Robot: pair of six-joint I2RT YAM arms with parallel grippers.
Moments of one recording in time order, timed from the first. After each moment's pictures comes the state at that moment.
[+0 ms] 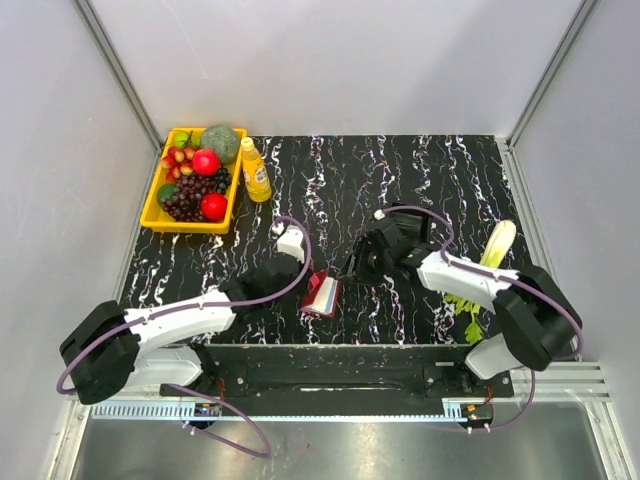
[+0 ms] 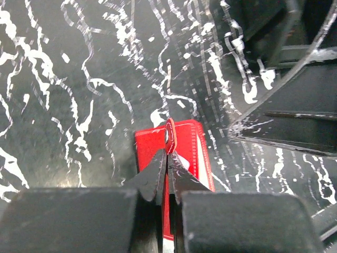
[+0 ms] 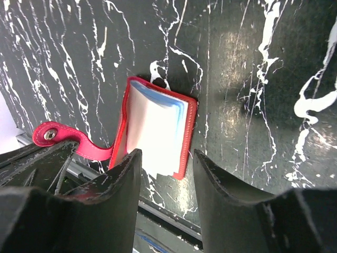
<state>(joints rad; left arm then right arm) -0.92 1.19 0.57 0.09 -0.32 -0.47 0.69 1.45 0.81 -0.17 -0.14 0.93</state>
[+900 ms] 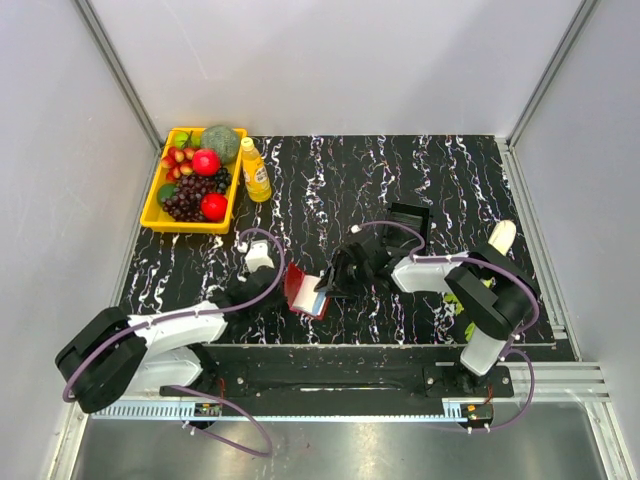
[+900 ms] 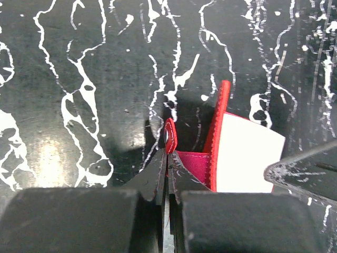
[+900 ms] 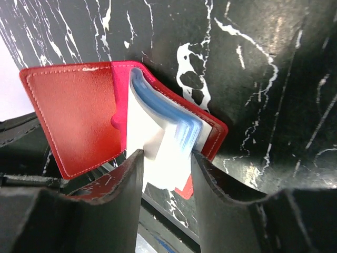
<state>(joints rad) -0.83 1.15 0.33 0.12 -0.44 -0.76 0.77 1.72 0.79 0.13 -0.29 1.07</state>
